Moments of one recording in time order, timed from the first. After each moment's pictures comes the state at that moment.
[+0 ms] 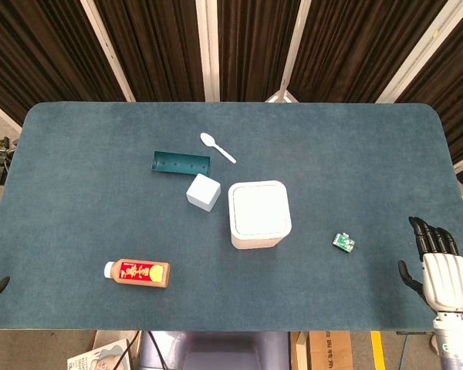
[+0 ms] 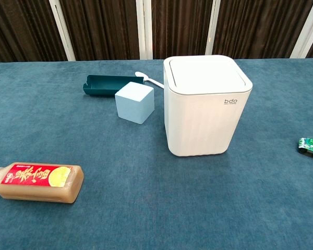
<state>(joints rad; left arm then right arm) 0.07 -1.12 -0.07 -1.68 1.54 1.71 0.14 0.06 -1.18 0.10 -1.66 -1.48 1.54 -0.15</state>
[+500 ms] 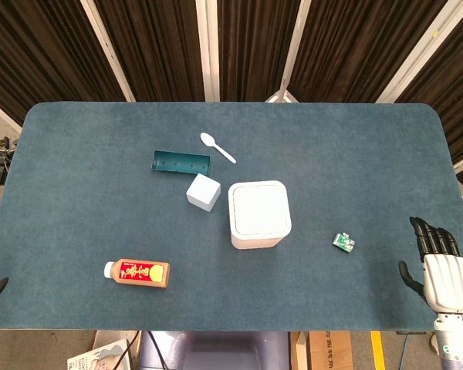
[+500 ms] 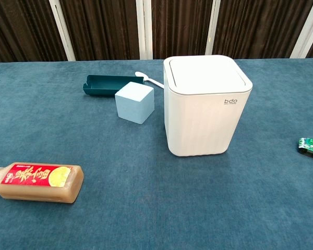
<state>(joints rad) 0.07 -1.12 -0.07 -1.67 1.54 1.73 0.13 0.05 -1.18 0.10 -1.67 -1.49 1.55 -0.15</state>
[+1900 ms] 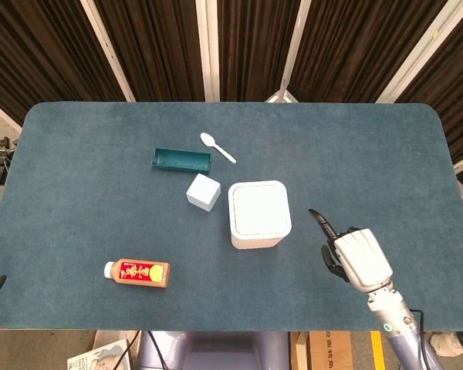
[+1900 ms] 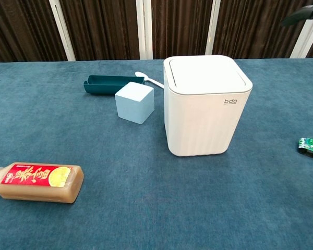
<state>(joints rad) 0.08 -1.13 -0.09 -1.68 1.52 1.73 0.14 0.30 -1.12 0.14 -2.02 -1.57 1.25 -0.35</state>
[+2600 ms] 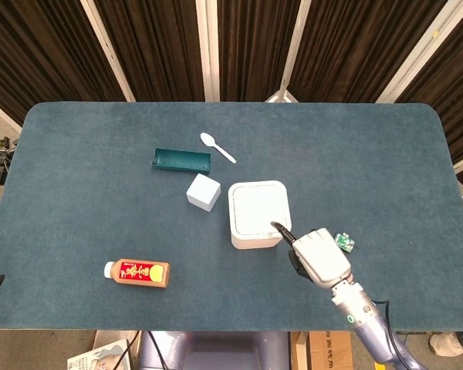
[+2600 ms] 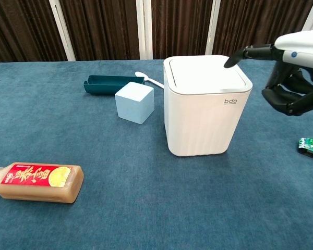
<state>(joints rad) 0.08 -1.13 -0.09 -1.68 1.51 1.73 0.13 0.45 -1.19 0.16 -2.12 -1.32 1.09 -0.62</state>
